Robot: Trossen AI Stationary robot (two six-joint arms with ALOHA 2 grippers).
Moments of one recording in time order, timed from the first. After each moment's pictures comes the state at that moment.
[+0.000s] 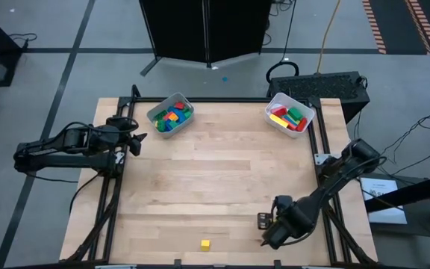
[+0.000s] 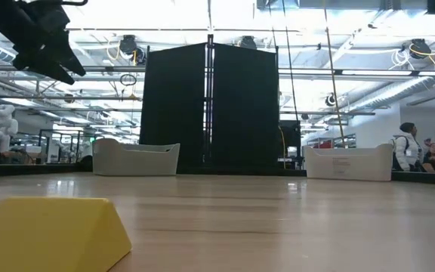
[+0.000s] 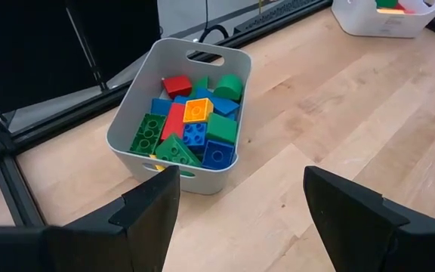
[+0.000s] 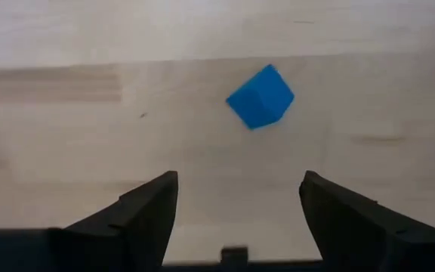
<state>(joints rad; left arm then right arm) 0.12 0.43 0.65 -0.93 -0.51 -0.54 0.73 1.74 1.33 -1.10 -0.05 2.37</state>
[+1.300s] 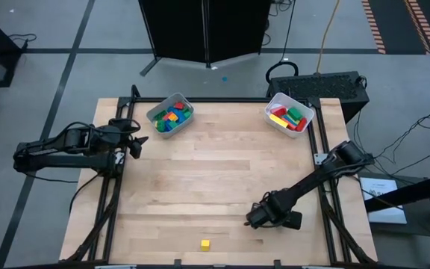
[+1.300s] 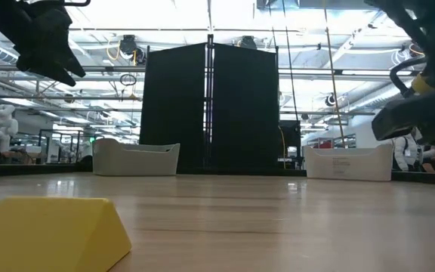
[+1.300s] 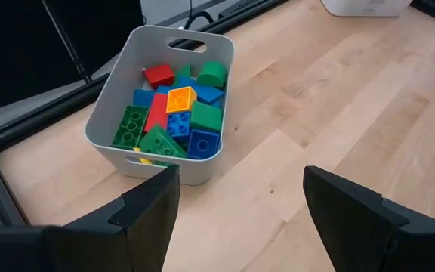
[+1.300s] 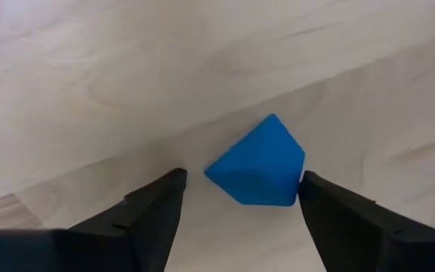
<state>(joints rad) 0.12 0.45 0.65 -0.92 -0.44 -0.51 0.56 1.91 1.11 -0.80 -0.31 2.45</state>
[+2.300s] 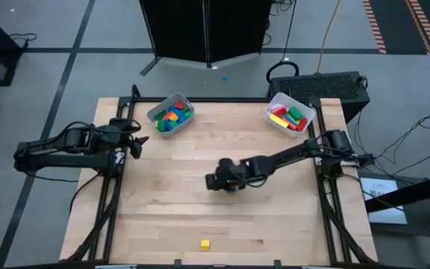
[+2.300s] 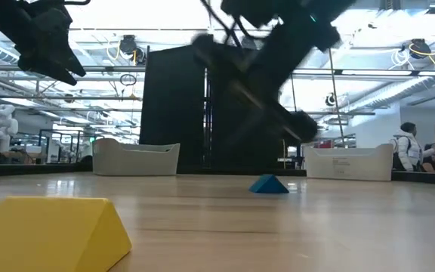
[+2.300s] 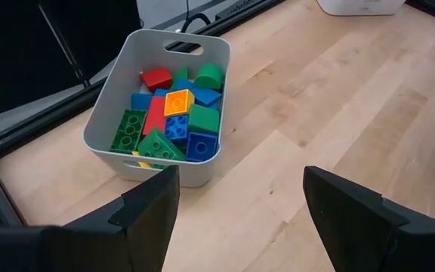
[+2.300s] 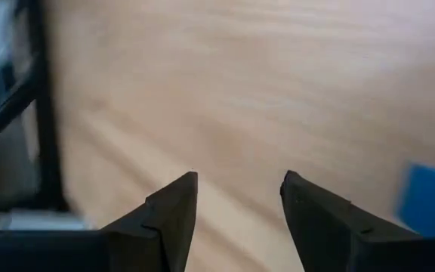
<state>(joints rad) 0.12 0.45 0.65 -0.91 -0.44 -0.48 0.16 1.89 1.19 -0.14 0.02 1.58</state>
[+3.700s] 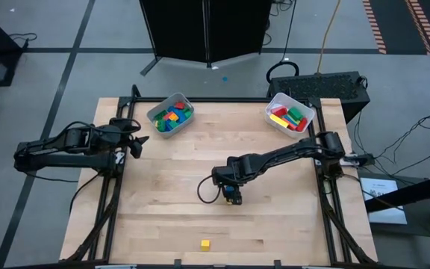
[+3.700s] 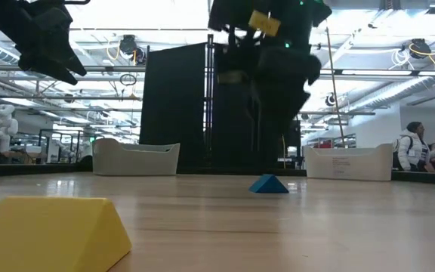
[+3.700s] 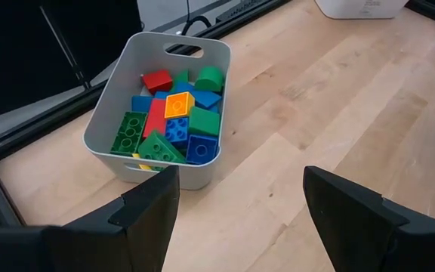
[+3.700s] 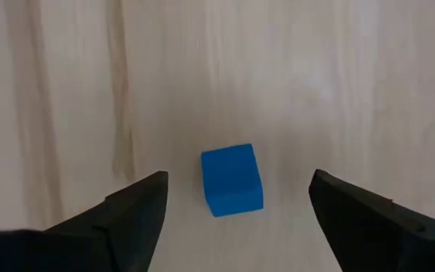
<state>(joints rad) 0.12 0.45 0.65 -0.91 -0.45 -0.48 0.15 1.97 1.42 -0.74 -0.01 0.22</state>
